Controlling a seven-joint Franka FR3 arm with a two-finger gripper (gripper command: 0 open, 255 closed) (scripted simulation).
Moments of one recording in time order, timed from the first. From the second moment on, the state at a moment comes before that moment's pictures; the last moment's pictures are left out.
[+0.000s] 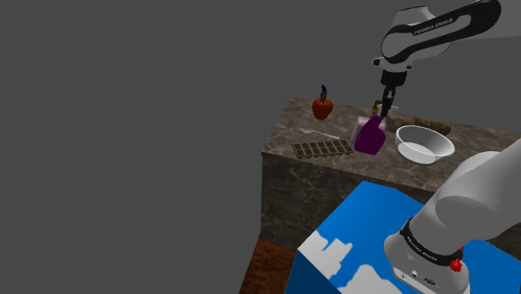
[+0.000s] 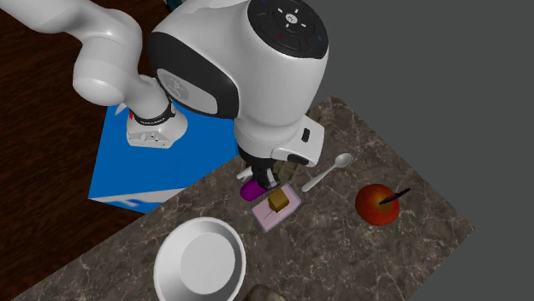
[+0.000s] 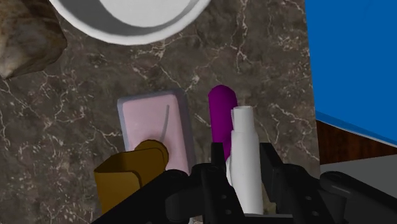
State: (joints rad) arm -0.08 -0.31 -0.59 -2.33 -0.29 1.96 -0.89
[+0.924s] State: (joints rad) arm -0.08 -0.36 -0.56 -2.19 -0.29 1.77 -0.89
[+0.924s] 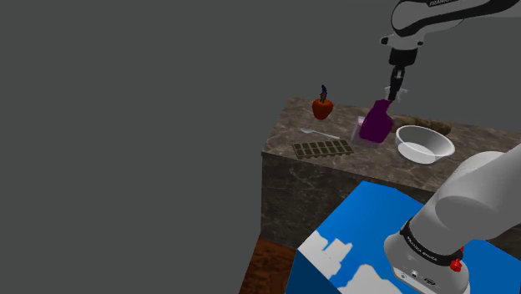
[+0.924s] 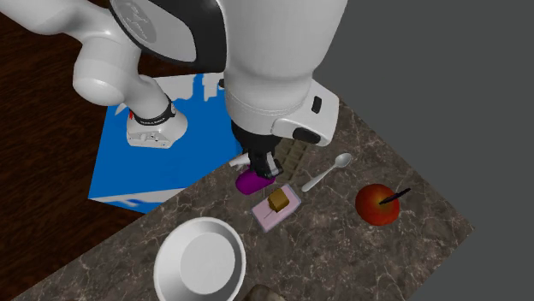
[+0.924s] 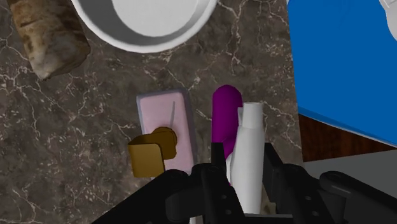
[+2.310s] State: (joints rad) arm 0.07 -0.17 -0.36 -1.75 -0.12 1.47 -0.65
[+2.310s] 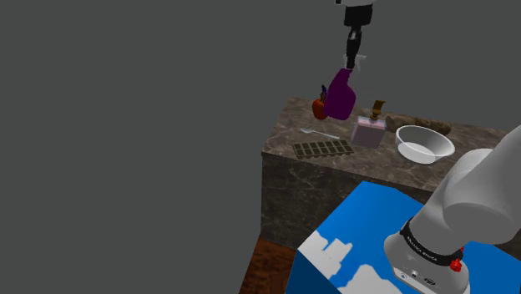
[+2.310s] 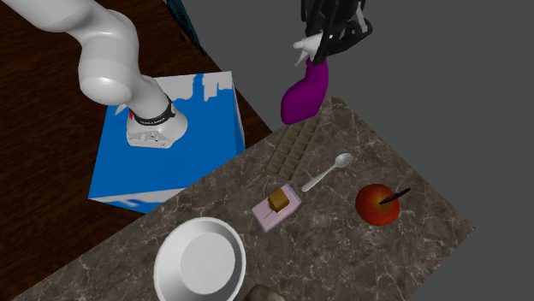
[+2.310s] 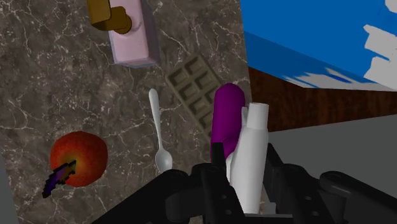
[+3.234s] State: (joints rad) arm 0.07 -0.18 -0.35 -1.95 -0.12 1.64 -0.62
